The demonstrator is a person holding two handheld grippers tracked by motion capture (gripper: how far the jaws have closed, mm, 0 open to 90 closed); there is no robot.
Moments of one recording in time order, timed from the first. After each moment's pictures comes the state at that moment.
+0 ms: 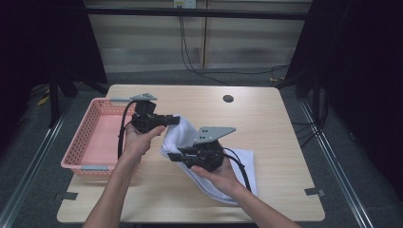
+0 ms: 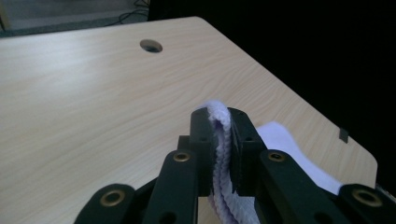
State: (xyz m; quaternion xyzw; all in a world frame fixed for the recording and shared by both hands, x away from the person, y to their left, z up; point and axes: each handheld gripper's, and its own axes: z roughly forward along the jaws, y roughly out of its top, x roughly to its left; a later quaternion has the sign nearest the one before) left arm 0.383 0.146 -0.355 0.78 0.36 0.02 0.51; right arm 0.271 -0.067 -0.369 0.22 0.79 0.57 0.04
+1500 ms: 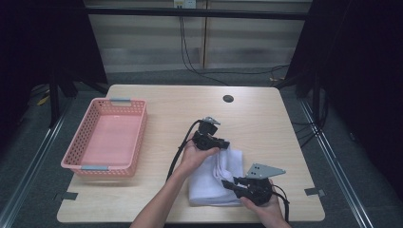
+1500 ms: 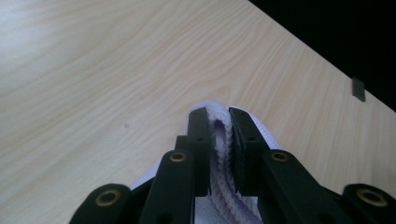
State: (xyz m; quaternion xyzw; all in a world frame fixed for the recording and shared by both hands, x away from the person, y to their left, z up) left arm 0.380 -0.027 -0.463 0.85 0.30 -0.05 0.43; right arm 0.203 -0.196 -0.466 0.37 0.79 0.48 0.10
